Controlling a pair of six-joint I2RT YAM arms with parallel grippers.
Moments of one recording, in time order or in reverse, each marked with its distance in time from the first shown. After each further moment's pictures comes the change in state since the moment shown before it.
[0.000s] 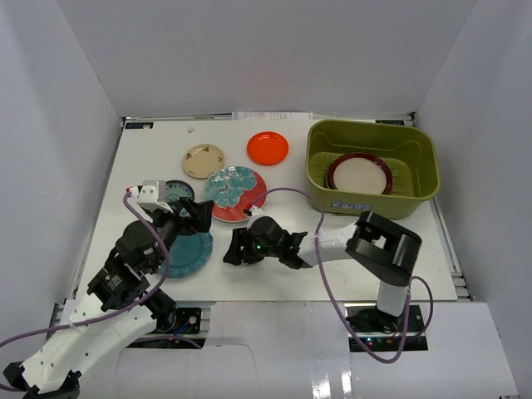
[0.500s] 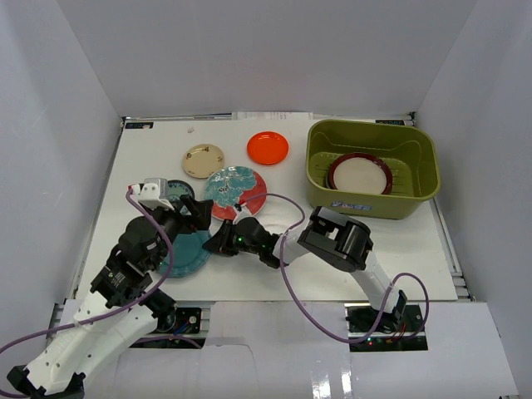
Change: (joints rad) left arm 0.064 0.023 -0.013 -0.003 0.042 0.000; right arm 0.007 0.421 0.225 0.442 0.017 0.362
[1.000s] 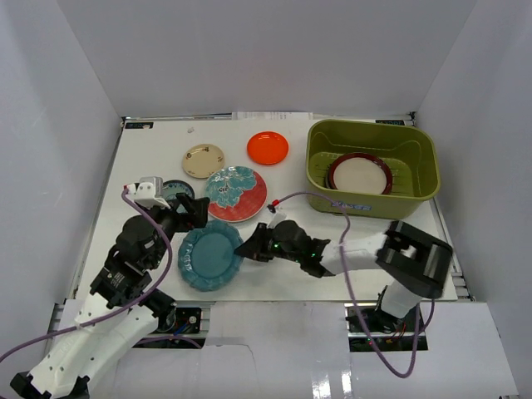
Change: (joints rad) left arm 0.062 -0.003 -0.001 0.003 0.037 -0.004; right arm -0.008 -0.511 -0.405 -0.137 0.032 -0.063
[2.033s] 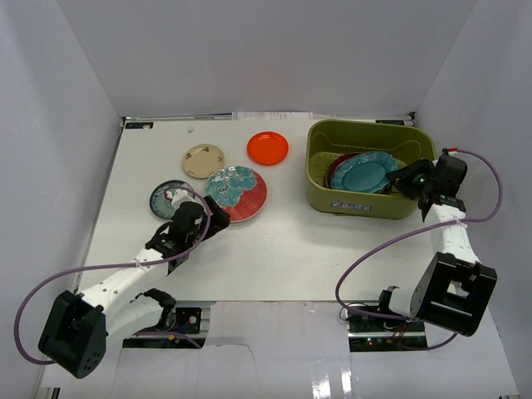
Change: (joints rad) left arm 0.075 0.470 -0.248 0.247 0.087 -0.420; right arm -1.434 -0.414 0.183 -0.791 -0.380 -0.433
